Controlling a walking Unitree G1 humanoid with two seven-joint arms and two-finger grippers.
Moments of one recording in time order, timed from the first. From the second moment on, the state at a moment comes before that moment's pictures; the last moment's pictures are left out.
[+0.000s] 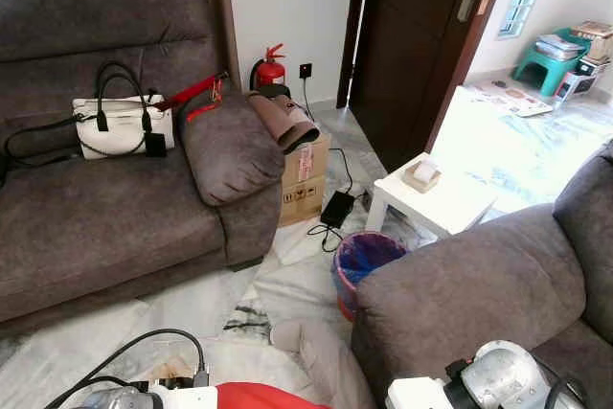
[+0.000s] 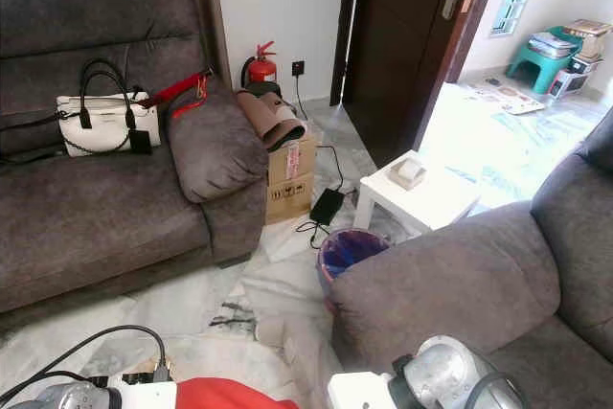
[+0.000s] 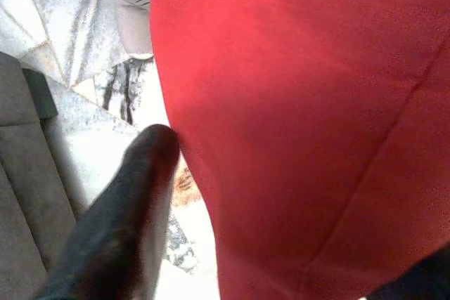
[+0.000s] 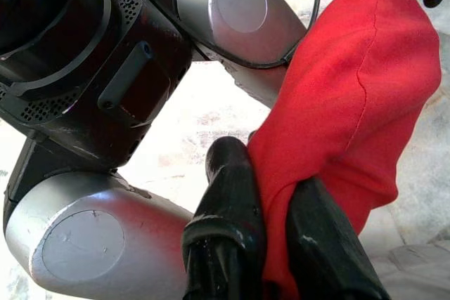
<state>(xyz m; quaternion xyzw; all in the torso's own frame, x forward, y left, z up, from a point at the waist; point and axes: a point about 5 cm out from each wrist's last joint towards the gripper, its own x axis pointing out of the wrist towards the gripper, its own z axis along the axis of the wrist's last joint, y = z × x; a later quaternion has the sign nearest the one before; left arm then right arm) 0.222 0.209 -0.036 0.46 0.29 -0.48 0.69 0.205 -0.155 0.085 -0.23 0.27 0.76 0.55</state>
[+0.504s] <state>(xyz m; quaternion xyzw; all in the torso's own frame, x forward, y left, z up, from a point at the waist) 0.221 0.205 -0.038 0.44 0.29 -0.49 0.69 0.205 -0.156 0.085 -0.23 0.27 0.75 0.55</state>
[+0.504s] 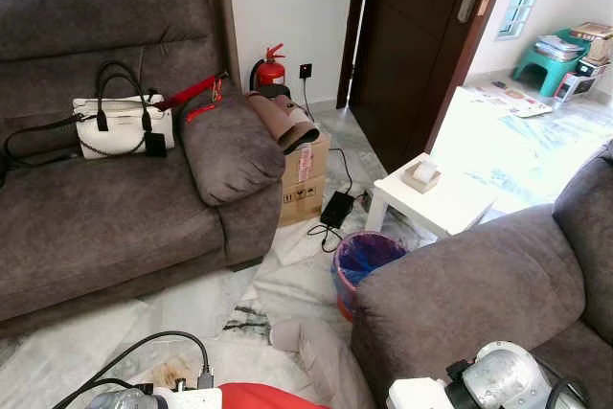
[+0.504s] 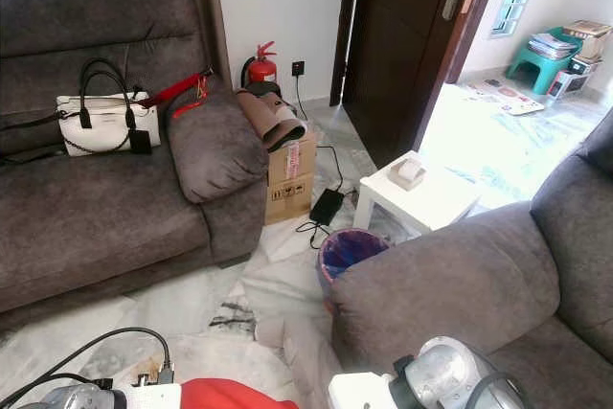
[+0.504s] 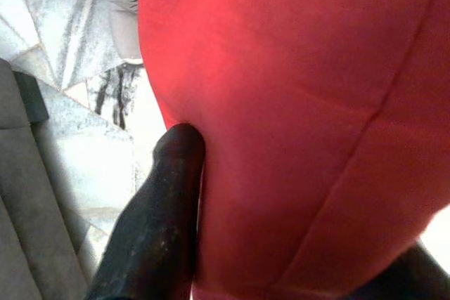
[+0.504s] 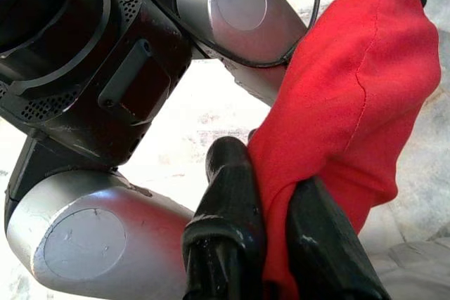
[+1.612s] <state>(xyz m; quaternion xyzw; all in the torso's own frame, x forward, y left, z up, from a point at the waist) 0.218 0.206 -0.038 0.38 0.29 -0.45 0.76 0.207 -0.147 0.076 -0.23 0.27 0.76 0.55</state>
